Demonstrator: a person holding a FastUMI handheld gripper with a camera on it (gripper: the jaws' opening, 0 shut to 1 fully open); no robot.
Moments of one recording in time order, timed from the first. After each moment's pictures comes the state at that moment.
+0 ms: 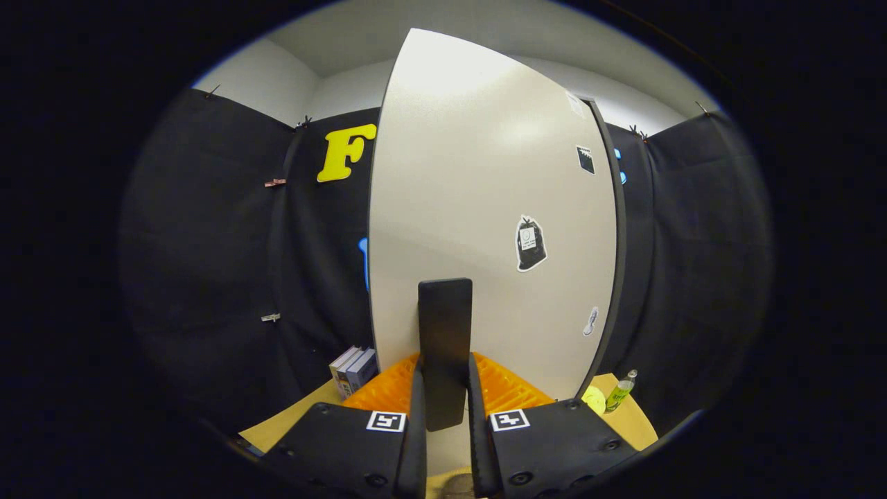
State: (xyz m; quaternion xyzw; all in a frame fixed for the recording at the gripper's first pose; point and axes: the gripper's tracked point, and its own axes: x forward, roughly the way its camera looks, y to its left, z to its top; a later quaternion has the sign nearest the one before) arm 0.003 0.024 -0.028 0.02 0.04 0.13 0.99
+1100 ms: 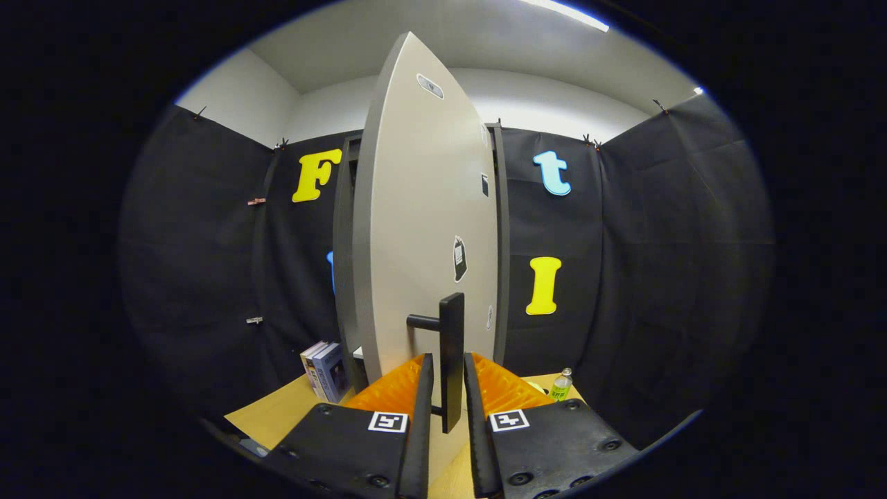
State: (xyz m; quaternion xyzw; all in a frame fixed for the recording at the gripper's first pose) arm -0.066 -0.122 -0.008 0.02 0.00 0.07 1.00
